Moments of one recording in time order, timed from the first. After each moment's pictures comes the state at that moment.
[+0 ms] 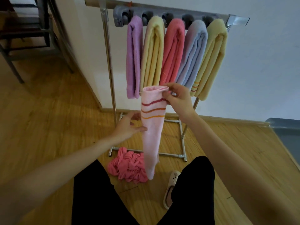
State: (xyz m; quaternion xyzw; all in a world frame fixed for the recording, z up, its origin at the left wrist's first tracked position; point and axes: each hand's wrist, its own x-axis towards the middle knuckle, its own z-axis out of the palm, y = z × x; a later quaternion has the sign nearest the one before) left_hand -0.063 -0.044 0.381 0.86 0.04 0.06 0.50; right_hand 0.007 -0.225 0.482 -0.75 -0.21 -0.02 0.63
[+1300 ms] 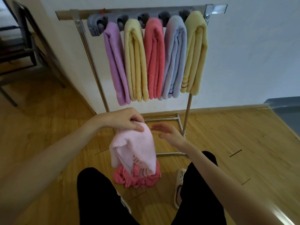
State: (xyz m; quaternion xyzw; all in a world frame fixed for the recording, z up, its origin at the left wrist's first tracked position) left_hand -0.027 -0.046 0.482 0.91 -0.24 -0.20 0.28; right_hand -0.005 -0.257 0.364 -0.76 -0.16 0.20 0.60
